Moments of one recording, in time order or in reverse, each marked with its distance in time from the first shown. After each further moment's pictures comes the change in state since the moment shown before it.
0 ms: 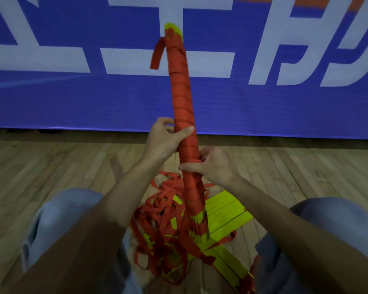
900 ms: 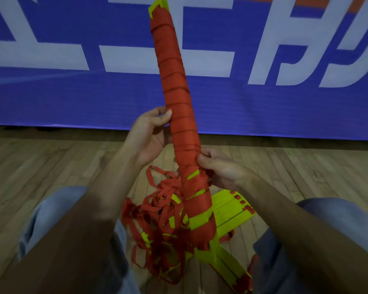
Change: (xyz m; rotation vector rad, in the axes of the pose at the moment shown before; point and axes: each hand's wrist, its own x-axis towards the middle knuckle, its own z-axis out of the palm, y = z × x) left_hand 0.000 0.019 -0.027 -0.543 -0.317 -0.021; right_hand -0.004 0.006 -0.008 0.859 -0.633 -0.045
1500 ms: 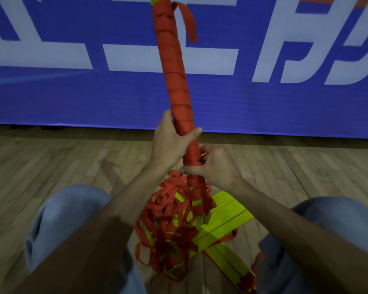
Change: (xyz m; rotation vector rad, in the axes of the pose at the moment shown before) left_hand 0.004 -0.042 0.013 0.899 0.379 0.329; right_hand 0.007 0.010 0.011 -0.895 0.599 -0.005
